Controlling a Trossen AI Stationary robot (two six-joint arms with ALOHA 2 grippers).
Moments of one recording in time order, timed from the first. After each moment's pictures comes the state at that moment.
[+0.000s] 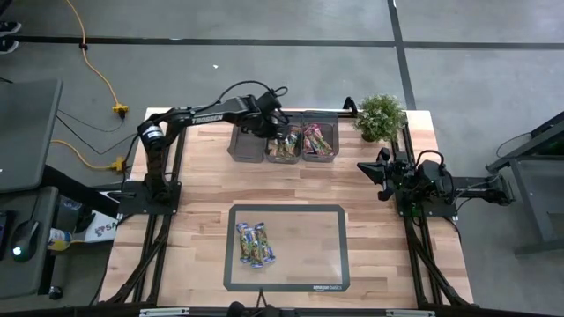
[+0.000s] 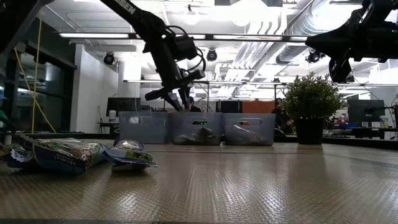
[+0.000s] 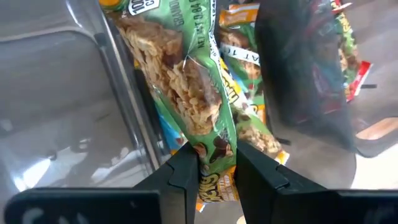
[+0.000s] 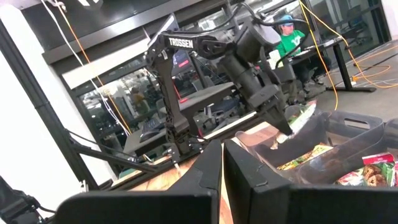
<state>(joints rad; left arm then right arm) 0.54 1.88 1.48 -0.67 0.08 -0.71 -0.03 0.05 0.02 0.22 0.20 0.41</state>
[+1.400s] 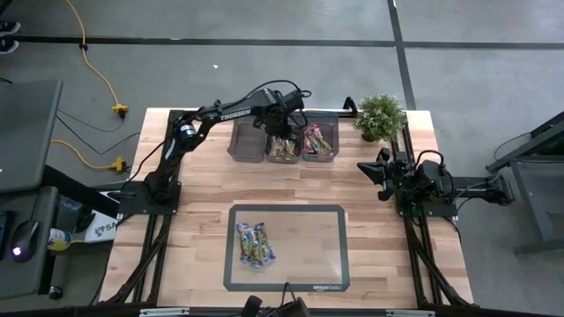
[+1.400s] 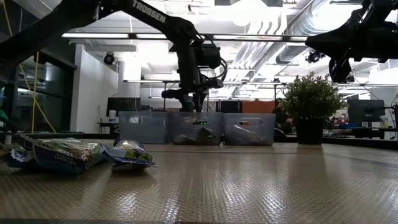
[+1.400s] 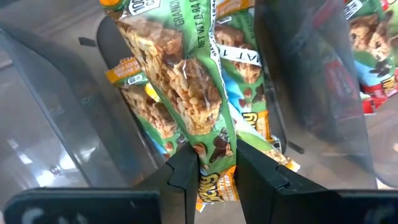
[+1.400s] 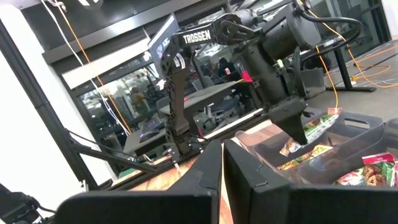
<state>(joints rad) 0.49 2.23 2.03 -1.12 0.01 -0.63 -0.03 0.05 0.02 0.22 0.20 0.41</state>
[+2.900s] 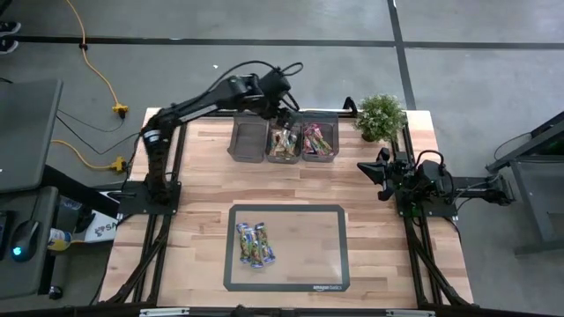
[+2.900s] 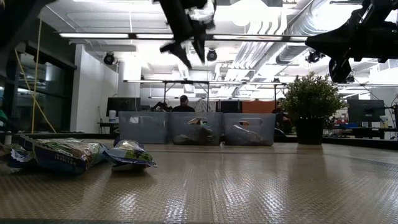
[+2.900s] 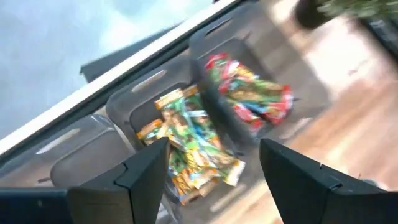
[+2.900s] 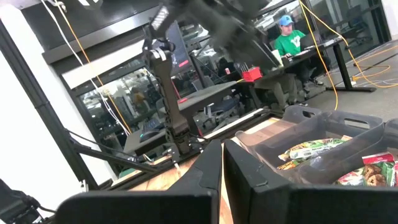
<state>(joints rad) 0.44 1.91 2.03 -1.08 -0.13 -0.45 -0.03 0.05 0.02 0.22 0.20 0.41</state>
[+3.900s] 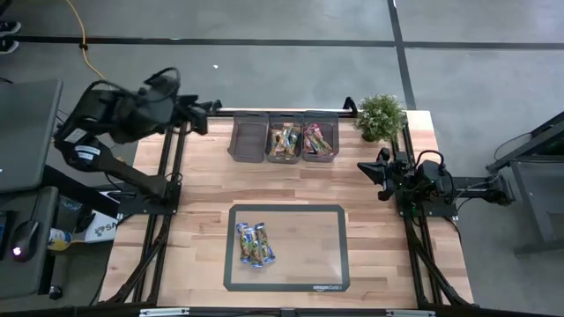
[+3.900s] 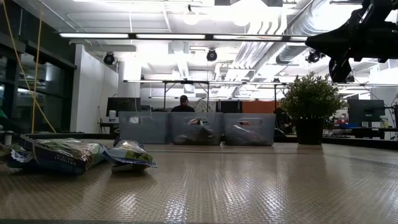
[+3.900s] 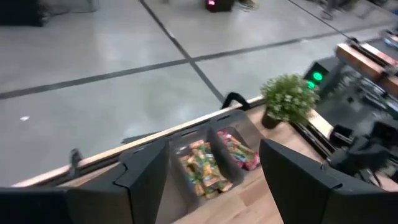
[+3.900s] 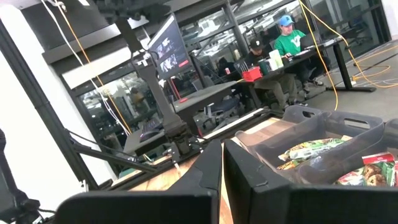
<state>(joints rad) -0.03 1.27 2.03 -1.41 -0.78 -0.79 -0.03 0.05 0.02 0.22 0.20 0.41</state>
